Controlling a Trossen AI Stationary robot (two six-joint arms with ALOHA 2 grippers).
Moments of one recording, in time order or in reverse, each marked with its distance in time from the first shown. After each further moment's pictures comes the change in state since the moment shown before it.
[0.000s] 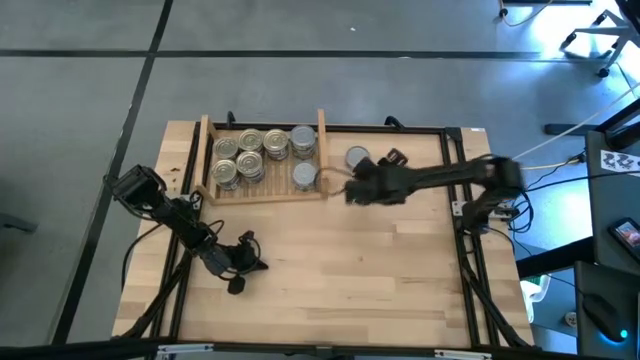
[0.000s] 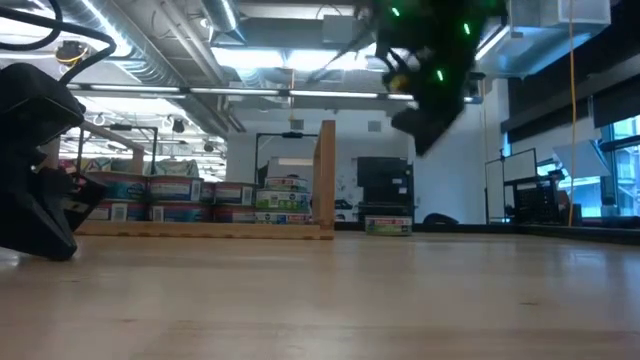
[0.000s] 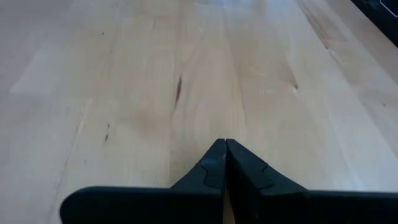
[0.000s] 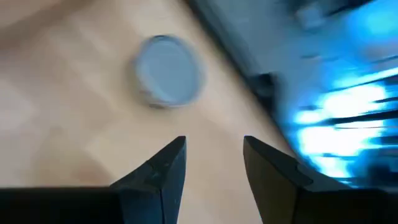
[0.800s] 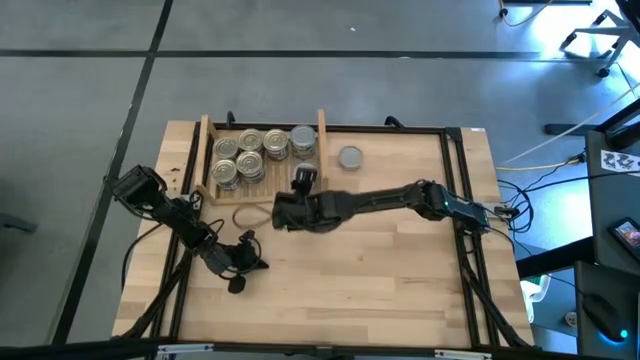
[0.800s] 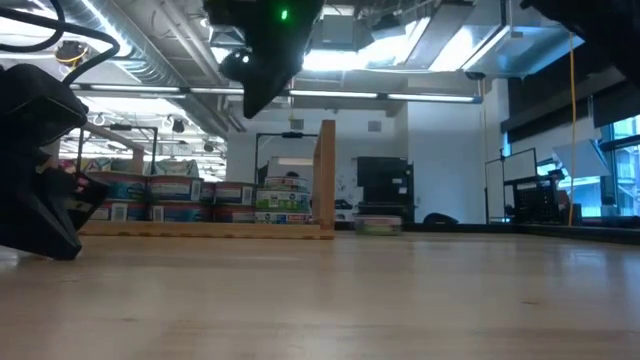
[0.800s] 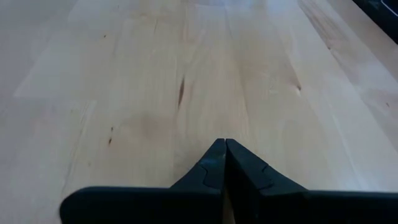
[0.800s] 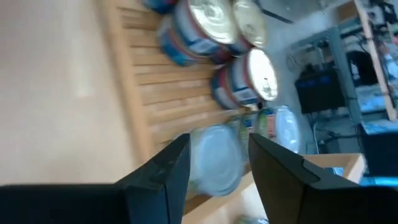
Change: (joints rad) left arm 0.008 0.003 -0.004 0.014 0.011 0.020; right arm 0.157 0.598 0.925 0.196 -0.077 -0.676
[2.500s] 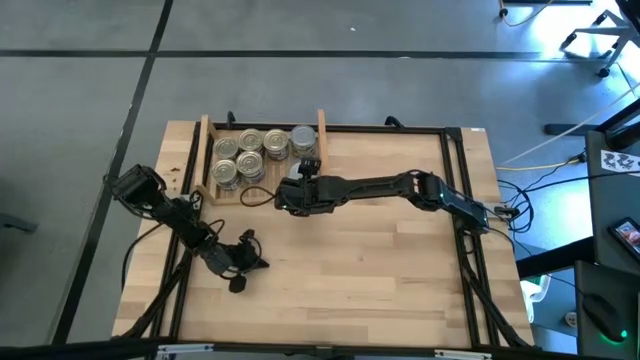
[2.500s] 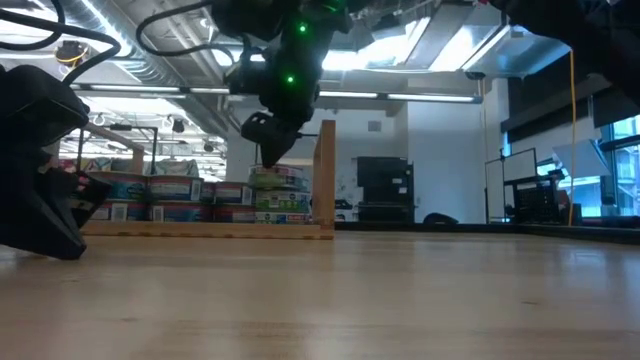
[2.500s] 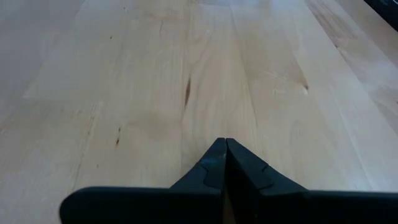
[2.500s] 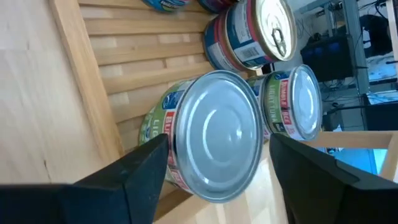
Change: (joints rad) left arm 0.000 -0.002 0.000 -0.042 -0.011 0.000; right arm -0.127 0.018 -0.116 0.043 -0.044 -0.008
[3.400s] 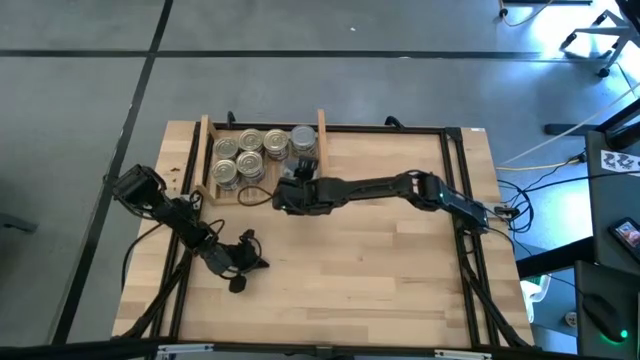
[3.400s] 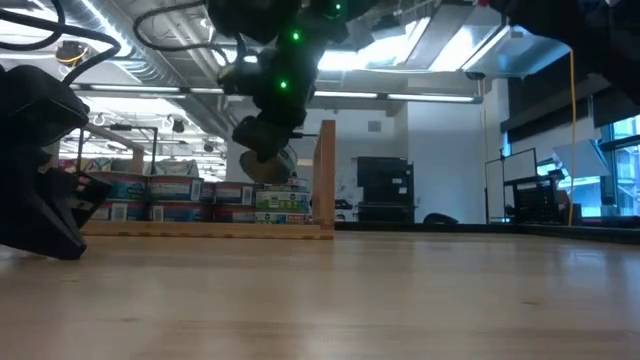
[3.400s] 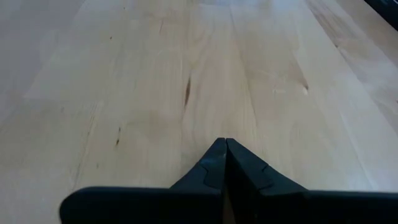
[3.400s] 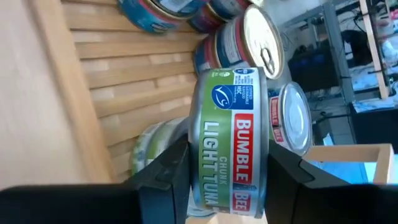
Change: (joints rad) left arm 0.000 -0.001 0.001 0.000 0.000 0.004; right arm -0.001 0.001 -0.024 0.111 0.055 -0.053
